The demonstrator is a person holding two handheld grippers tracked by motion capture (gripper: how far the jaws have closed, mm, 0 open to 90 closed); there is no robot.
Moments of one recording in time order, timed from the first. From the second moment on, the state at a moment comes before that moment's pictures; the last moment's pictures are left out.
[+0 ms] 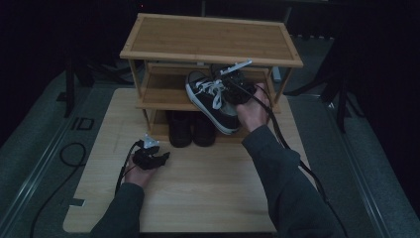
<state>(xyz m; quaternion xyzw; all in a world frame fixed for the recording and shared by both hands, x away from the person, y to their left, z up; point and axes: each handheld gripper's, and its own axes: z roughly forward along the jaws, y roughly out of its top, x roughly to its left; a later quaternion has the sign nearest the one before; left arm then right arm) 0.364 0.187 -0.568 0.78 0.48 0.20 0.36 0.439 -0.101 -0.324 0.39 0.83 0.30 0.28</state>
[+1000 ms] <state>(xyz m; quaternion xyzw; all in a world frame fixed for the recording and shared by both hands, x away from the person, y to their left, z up) 0.363 0.186 -0.568 0.78 0.48 0.20 0.36 0.430 -0.131 -0.306 0.33 0.84 0.35 0.27</state>
